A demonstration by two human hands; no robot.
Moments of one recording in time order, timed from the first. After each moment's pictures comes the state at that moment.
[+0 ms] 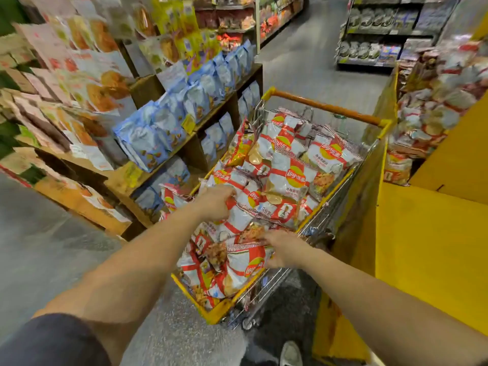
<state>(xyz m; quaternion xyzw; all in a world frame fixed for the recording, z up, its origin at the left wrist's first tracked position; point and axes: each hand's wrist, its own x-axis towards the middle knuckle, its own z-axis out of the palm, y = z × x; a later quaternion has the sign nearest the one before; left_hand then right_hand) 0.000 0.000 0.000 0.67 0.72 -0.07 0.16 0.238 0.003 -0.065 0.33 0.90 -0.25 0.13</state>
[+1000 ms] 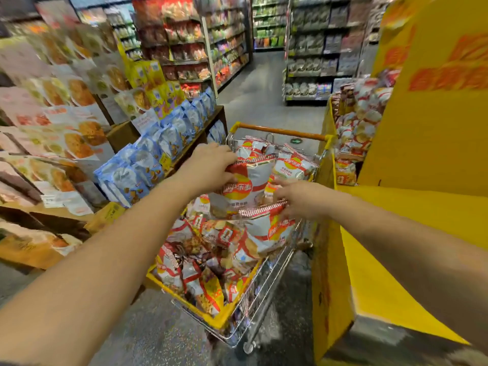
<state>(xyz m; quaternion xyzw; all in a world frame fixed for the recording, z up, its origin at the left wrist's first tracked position) 0.067 -0.073 0.201 0.80 0.58 -0.03 -0.14 0.298 -0.043 0.134 0.39 0.91 -0.09 0.06</state>
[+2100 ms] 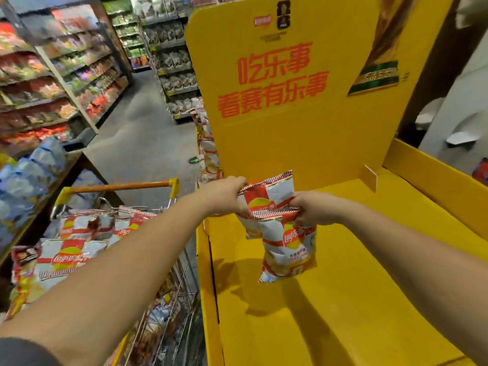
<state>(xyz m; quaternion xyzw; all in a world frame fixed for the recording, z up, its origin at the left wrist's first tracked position) 0.534 0.179 0.133 0.90 0.43 -0.07 0.06 0.762 0.102 0.082 0.62 0.77 -0.17 0.02</state>
